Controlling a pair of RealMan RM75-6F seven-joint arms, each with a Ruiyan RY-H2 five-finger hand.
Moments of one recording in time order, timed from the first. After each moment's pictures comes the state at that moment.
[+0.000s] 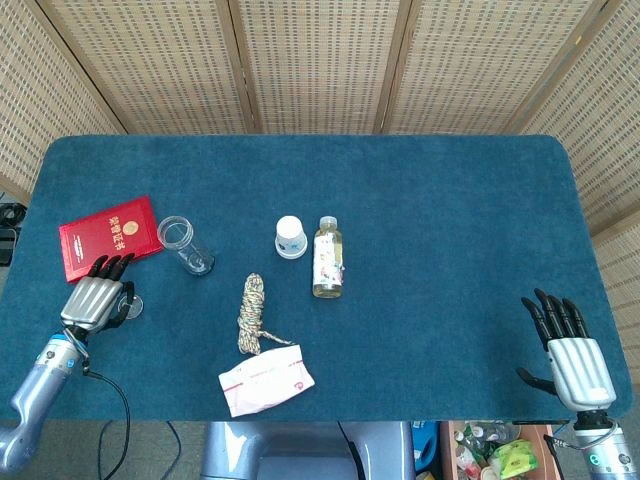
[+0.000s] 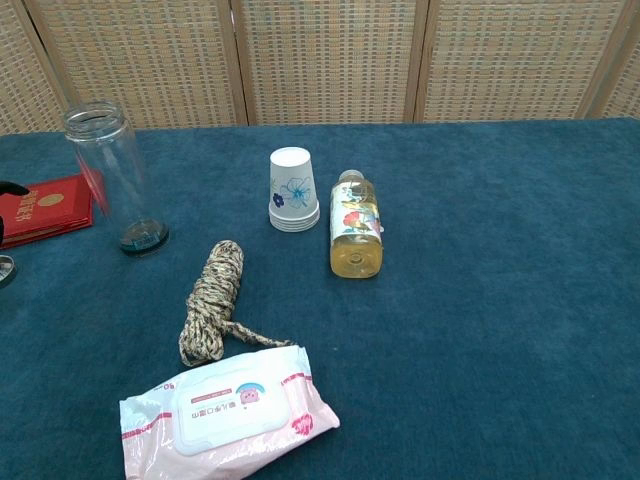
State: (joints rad) left arm -0.45 -1.29 -0.04 -1.38 1.29 0.99 0.20; right arm 0.08 -1.16 0.02 -1.61 -1.57 1.48 -0.06
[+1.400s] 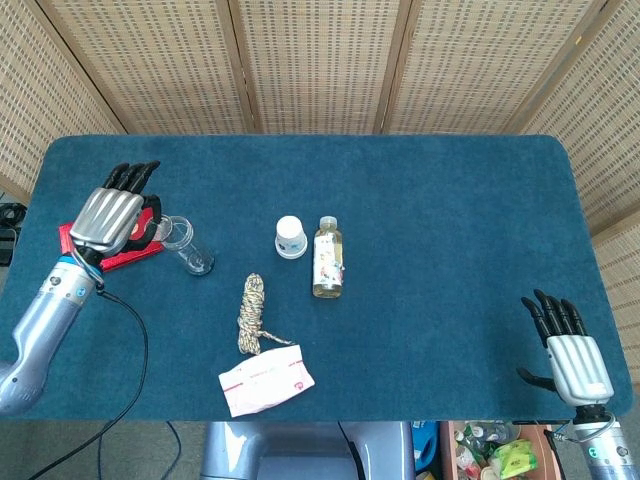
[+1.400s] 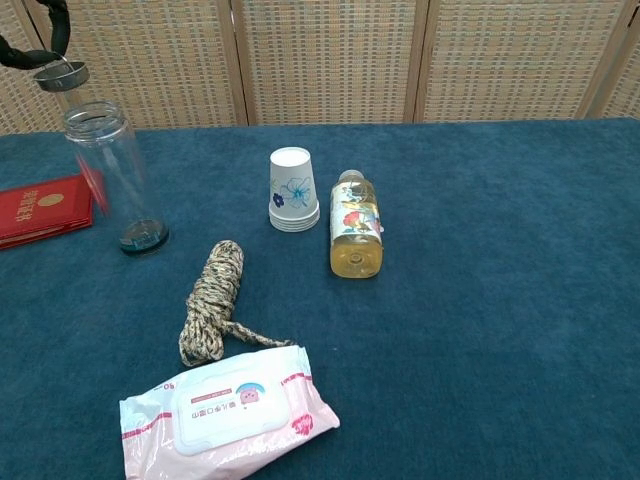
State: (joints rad) left arm -0.75 -0.98 -0.28 -1.76 0.92 0.90 0.38; right arm 0.10 -1.17 0.03 -1.58 -1.52 1.42 -0.03
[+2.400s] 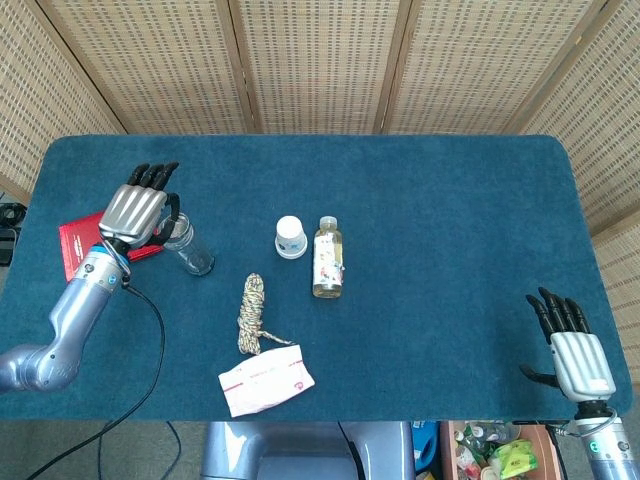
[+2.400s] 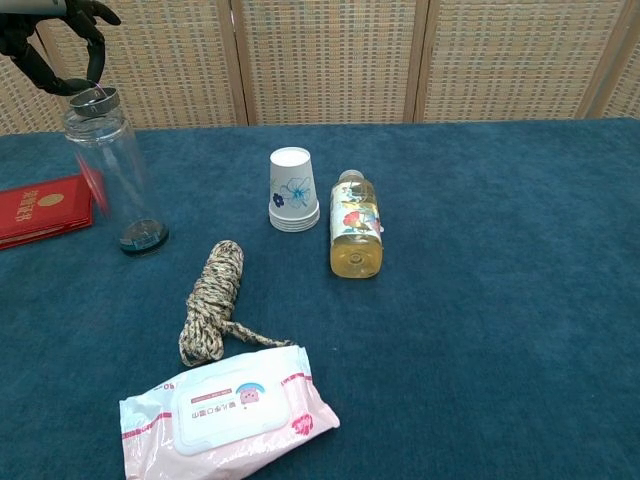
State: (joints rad) left arm -0.87 -1.07 -0.21 -1.69 0.77 0.89 0.48; right arm 0.11 -1.18 0.04 -1.55 -1.49 1.40 0.00
